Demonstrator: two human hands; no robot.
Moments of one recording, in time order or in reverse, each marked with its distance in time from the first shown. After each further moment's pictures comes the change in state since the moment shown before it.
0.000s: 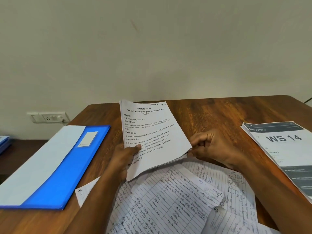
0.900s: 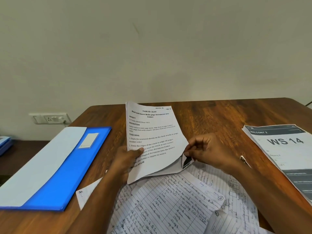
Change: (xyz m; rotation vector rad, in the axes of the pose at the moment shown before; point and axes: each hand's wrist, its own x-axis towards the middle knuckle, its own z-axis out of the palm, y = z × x) left_hand 0.002 -0.003 0.000 0.060 -0.025 -0.006; right_hand 0.002 0.004 0.016 -0.018 0.078 0.051
